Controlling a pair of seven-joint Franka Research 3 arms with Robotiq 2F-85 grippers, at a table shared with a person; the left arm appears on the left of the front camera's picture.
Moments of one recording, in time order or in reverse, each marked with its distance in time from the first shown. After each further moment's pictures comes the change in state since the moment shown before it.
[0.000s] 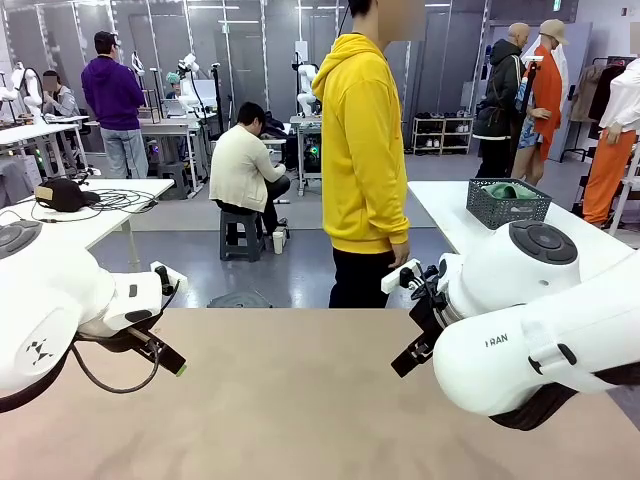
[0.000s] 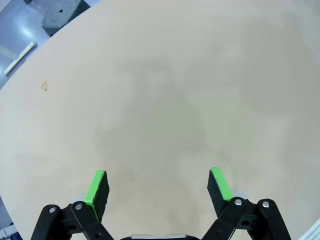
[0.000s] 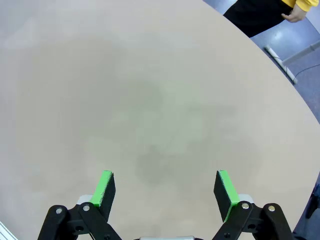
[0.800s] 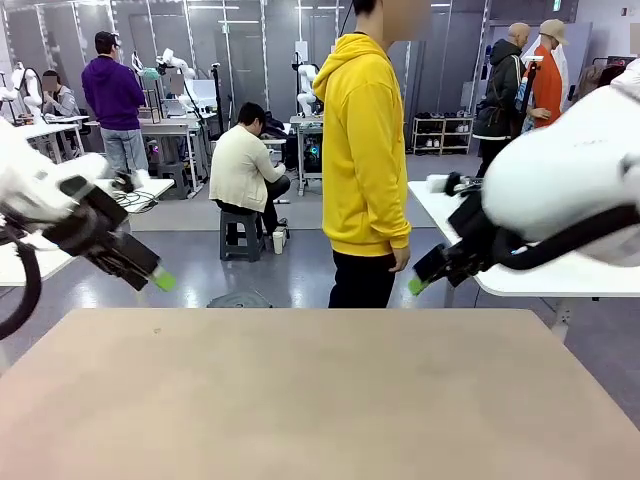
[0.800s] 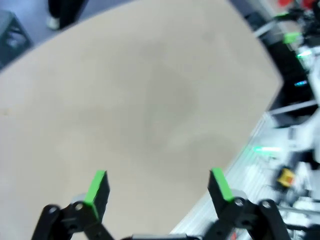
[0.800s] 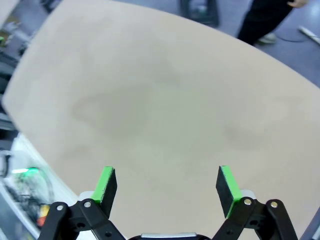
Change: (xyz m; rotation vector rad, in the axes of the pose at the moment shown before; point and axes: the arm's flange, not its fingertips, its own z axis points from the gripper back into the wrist) left arm 0.059 0.079 0.134 -0.535 -0.052 0.151; right arm 0.042 -0.090 0.125 0.320 -0.061 -0.307
